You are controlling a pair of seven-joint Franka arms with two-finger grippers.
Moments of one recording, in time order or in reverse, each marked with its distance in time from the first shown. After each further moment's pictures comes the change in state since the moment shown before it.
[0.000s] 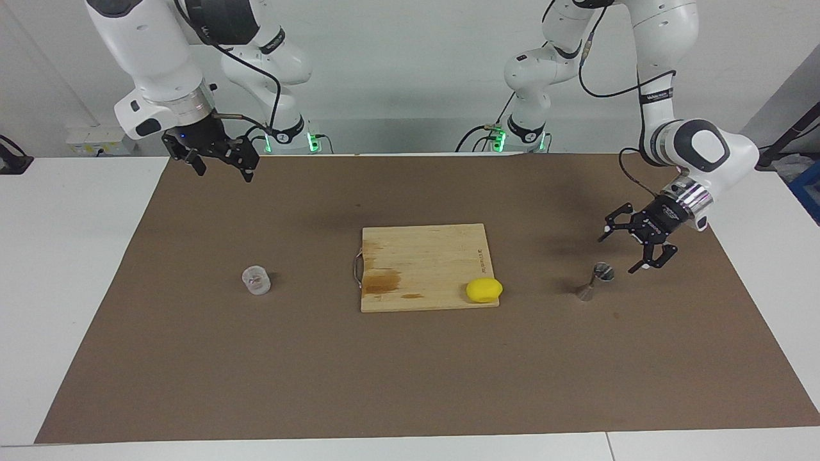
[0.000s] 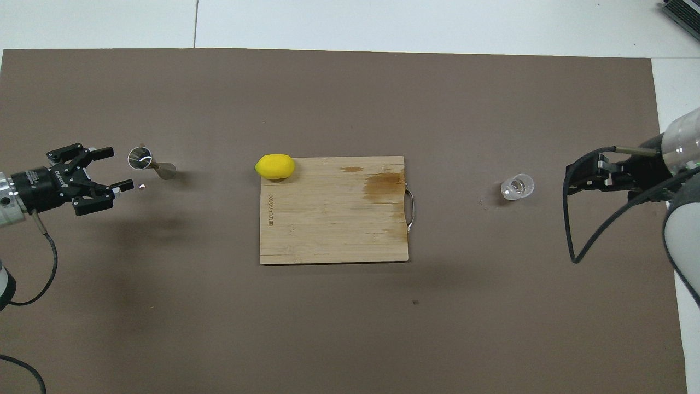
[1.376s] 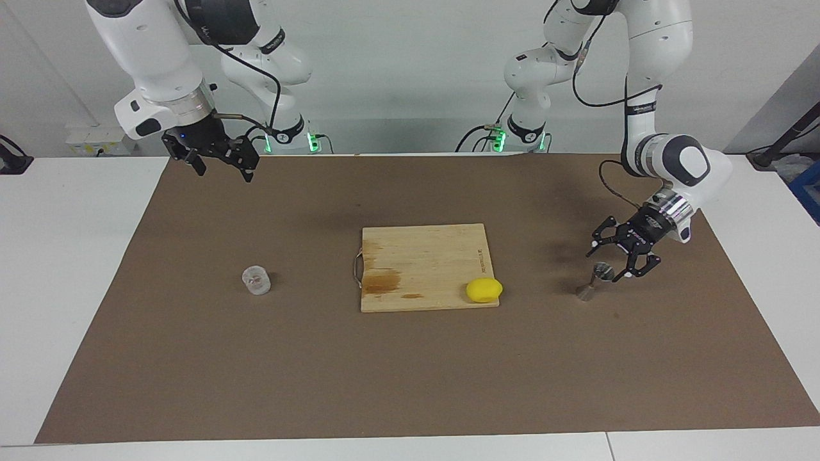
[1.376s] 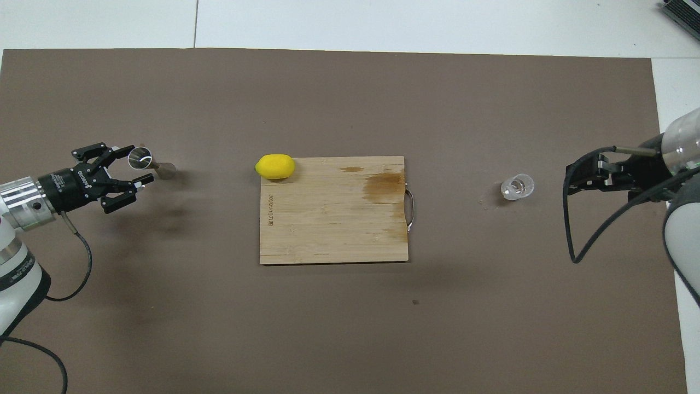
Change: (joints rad) left arm -0.019 0.053 -0.020 -0.024 -0.169 0.034 0.247; right arm 0.000 0.000 0.000 0.000 0.000 0.000 0.000
